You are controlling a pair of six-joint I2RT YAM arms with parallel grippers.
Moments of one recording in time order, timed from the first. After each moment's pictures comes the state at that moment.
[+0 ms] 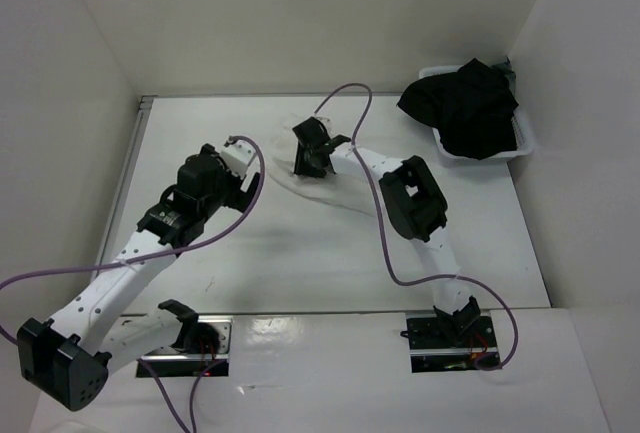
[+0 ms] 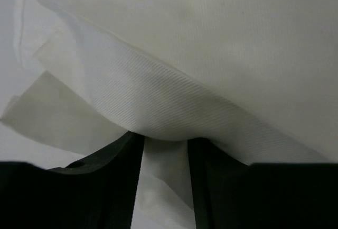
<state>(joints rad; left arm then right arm) -0.44 0.99 0.86 -0.33 -0.15 0.23 0.65 2.27 1.78 -0.38 0.16 0.69</state>
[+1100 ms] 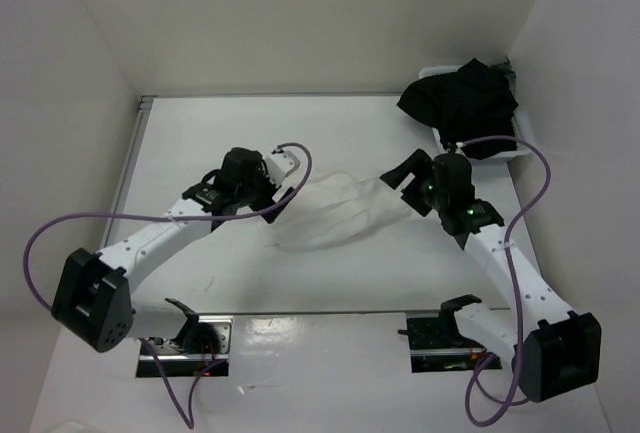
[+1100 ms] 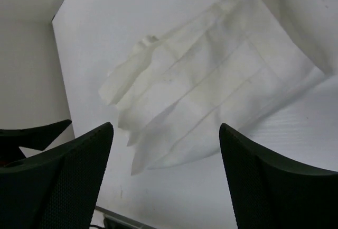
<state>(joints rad) -0.50 1.26 0.89 -0.29 0.06 0.31 0.27 1.04 0.78 -0.30 -0.09 0.91</state>
